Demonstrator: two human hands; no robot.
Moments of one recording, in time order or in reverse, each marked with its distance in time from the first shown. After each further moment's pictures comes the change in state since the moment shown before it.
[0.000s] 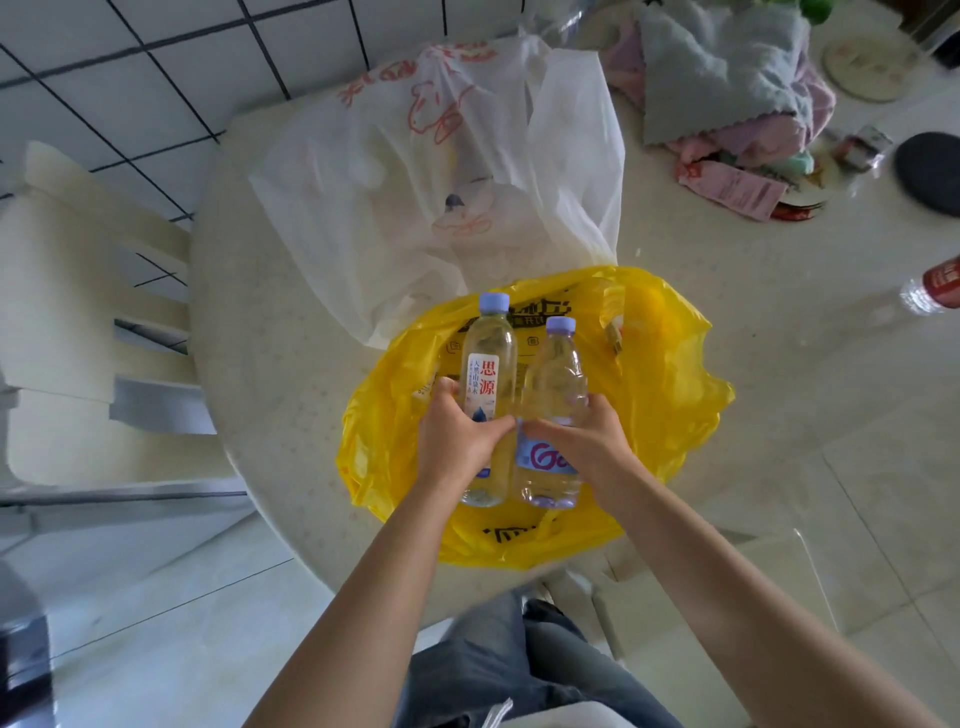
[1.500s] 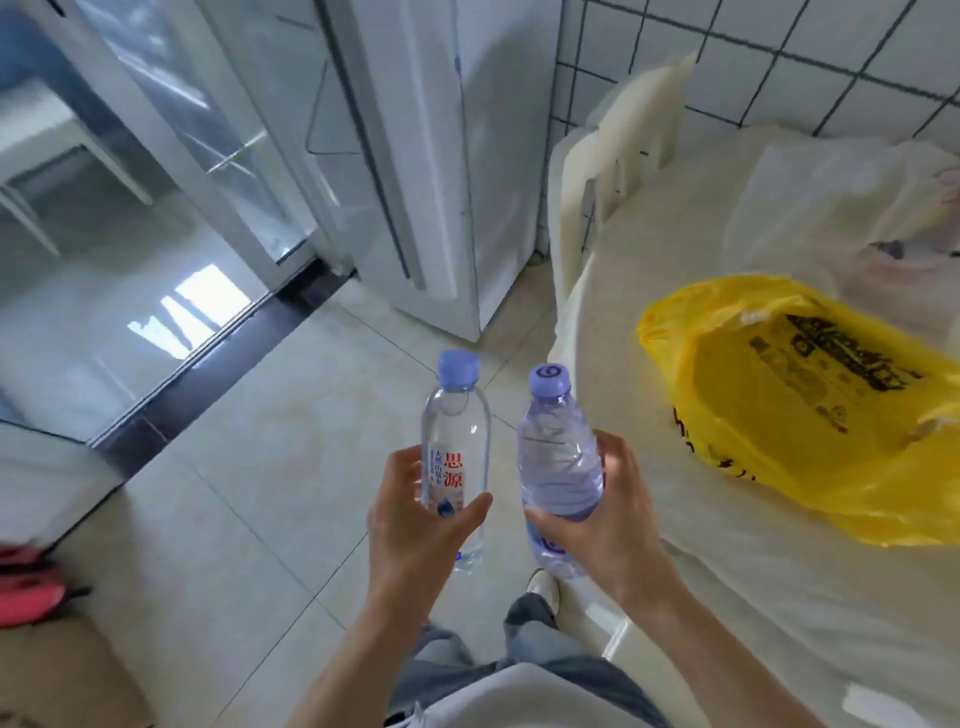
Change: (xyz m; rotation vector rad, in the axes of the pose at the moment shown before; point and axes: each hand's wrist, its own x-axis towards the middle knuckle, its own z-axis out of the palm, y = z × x) left_hand -0.436 -0.193 0.025 -0.690 0.947 -0.363; right_hand -0.267 0.178 -0.014 -0.676 -0.788 -1.060
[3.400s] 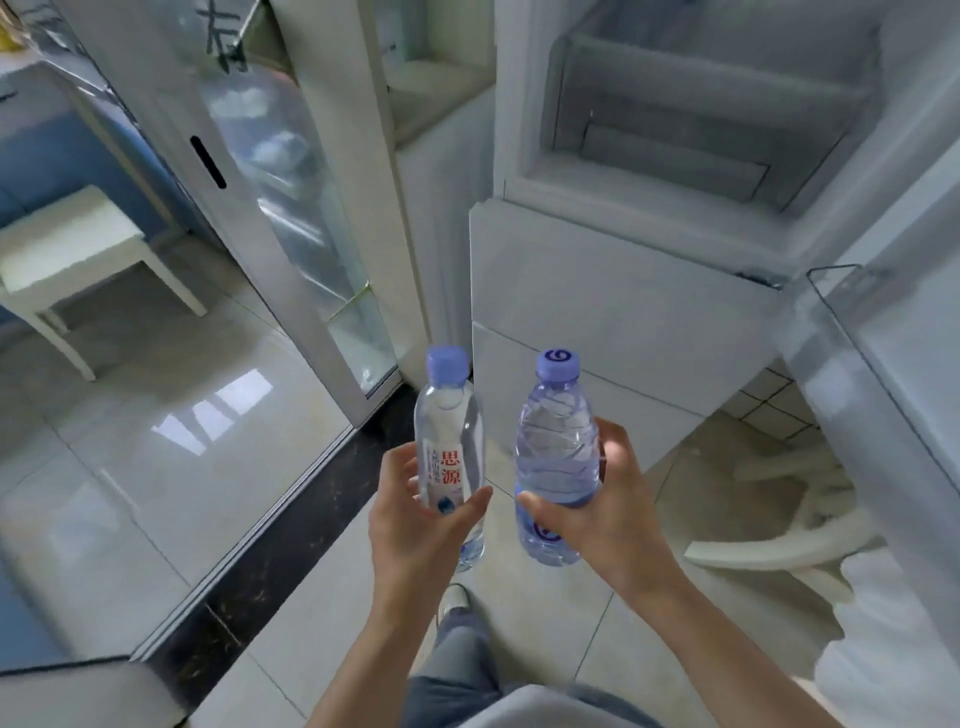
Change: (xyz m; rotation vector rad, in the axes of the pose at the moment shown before) left_hand 0.591 0.031 -0.356 -0.103 0.052 0.125; right_hand 0.438 -0.352 0.421 0.145 0.062 -0.184
